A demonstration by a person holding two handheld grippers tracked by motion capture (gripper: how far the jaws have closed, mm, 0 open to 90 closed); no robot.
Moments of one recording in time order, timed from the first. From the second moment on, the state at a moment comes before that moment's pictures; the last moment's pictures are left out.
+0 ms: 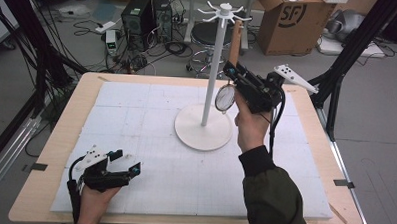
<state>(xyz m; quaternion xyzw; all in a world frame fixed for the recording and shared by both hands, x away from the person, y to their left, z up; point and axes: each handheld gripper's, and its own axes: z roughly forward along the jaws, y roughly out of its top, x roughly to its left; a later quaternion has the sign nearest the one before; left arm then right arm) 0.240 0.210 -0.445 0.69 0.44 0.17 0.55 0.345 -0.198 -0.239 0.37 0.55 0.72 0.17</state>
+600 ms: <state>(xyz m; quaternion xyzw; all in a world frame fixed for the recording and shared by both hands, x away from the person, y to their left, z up) 0.240 0.211 -0.445 0.69 0.44 0.18 0.55 0.341 -0.204 -0.244 0.39 0.55 0.70 0.21</state>
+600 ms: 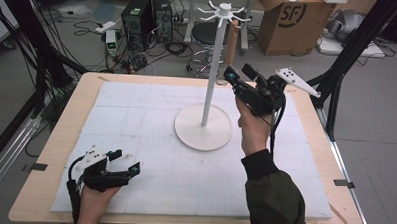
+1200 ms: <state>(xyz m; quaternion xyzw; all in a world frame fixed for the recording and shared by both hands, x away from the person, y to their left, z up) 0.239 0.203 -0.444 0.69 0.43 0.18 0.55 0.320 -0.244 -0.311 0.42 0.58 0.67 0.21</state>
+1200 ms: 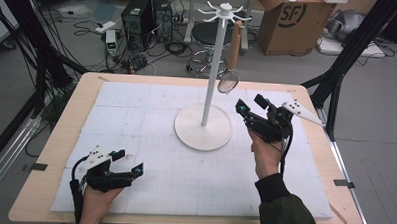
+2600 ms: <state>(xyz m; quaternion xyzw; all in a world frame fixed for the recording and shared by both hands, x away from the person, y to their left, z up) 0.236 0.200 -0.440 0.69 0.42 0.16 0.57 0.272 -0.279 -0.399 0.41 0.67 0.60 0.14</state>
